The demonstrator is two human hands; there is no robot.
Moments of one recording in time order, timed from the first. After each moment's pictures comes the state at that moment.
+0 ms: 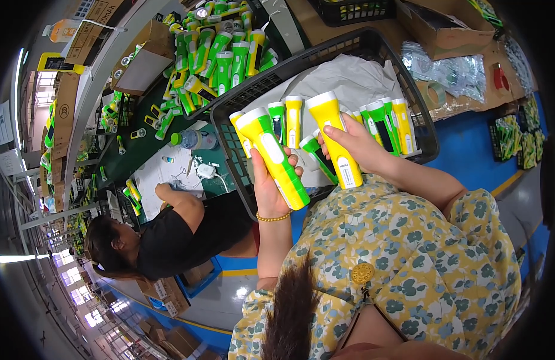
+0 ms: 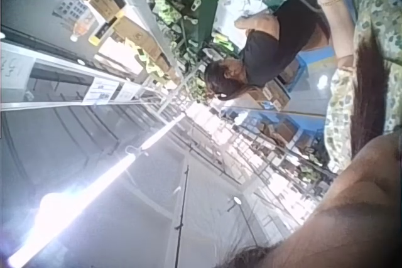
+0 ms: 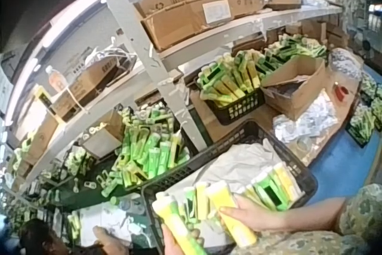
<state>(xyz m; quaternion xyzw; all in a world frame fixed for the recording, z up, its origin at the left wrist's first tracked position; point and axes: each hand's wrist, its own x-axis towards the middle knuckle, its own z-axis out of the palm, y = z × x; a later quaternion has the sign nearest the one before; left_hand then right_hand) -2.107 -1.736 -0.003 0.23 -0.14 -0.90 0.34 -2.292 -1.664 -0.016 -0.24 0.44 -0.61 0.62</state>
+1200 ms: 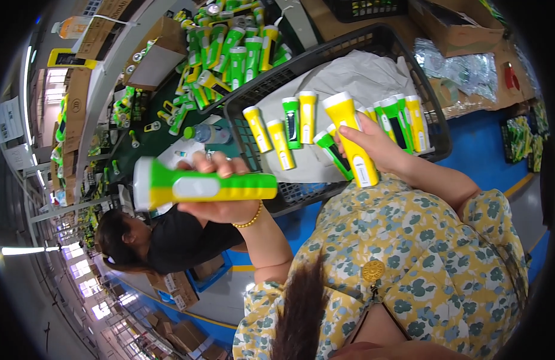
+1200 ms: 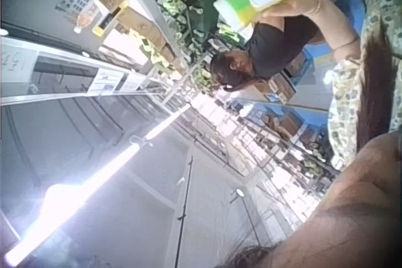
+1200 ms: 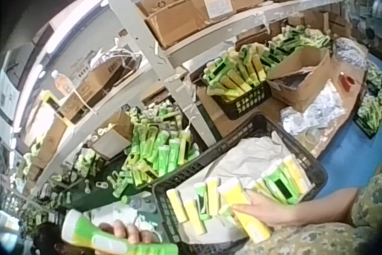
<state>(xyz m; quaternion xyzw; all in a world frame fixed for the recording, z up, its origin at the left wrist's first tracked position) -2.076 -1.773 0.064 -0.10 -0.40 -0.72 0.56 -2.290 -1.658 -0.016 -0.23 0.45 -0.58 0.63</state>
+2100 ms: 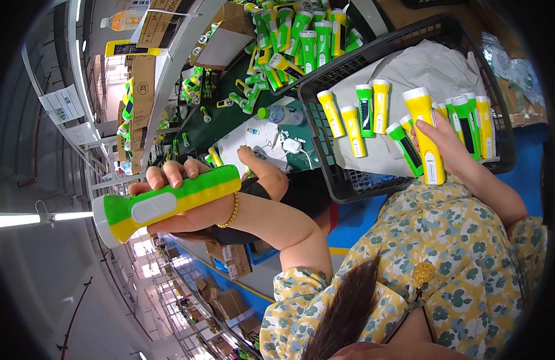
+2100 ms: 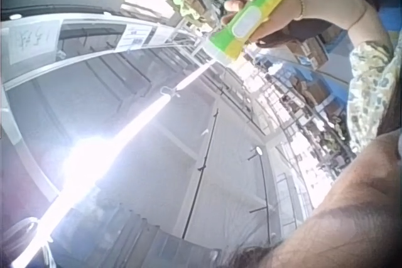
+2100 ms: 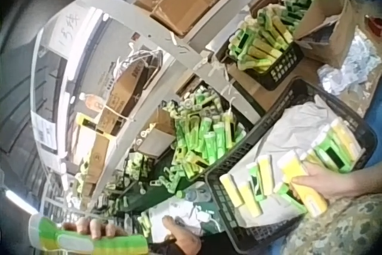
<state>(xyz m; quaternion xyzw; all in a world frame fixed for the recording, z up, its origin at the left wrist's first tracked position) -2.020 -1.823 0.195 -0.11 -0.60 -0.55 0.56 -2.297 -1.661 -0.034 -0.17 0.45 -0.60 0.63</state>
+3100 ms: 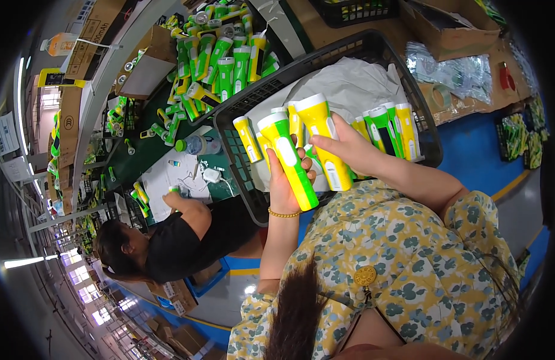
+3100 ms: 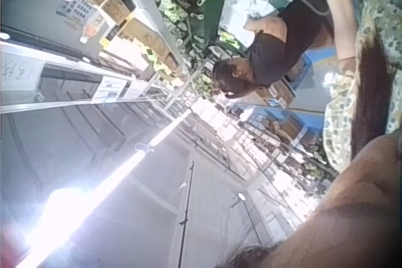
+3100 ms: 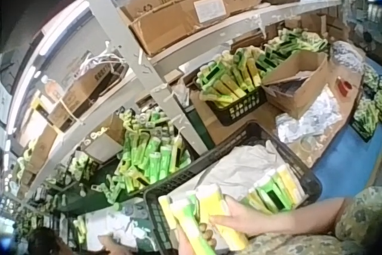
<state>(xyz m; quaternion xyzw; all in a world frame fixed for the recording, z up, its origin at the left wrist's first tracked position) -2.125 -1.741 -0.023 0.18 -0.07 -0.95 0.25 -2.292 -1.678 -0.006 -0.30 0.46 -0.59 0.60</state>
